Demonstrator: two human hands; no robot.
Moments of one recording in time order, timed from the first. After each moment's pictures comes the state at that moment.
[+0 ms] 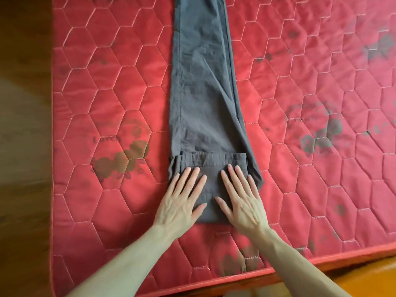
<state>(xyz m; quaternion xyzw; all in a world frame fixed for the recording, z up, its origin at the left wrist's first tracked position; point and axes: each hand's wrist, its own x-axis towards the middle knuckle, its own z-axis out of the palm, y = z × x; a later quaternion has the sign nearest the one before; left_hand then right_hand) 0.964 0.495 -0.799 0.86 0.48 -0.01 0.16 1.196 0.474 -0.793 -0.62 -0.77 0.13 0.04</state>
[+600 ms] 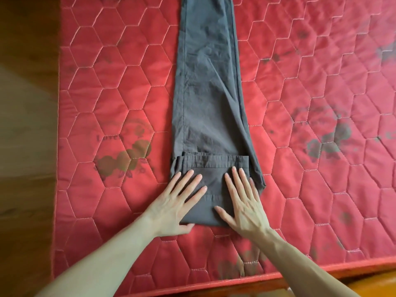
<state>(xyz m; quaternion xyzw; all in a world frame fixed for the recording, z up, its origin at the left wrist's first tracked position) 0.933 0.510 -0.797 0.93 0.34 -0.10 0.13 1.208 0.475 -0.814 -0.60 -0.78 0.16 0.06</state>
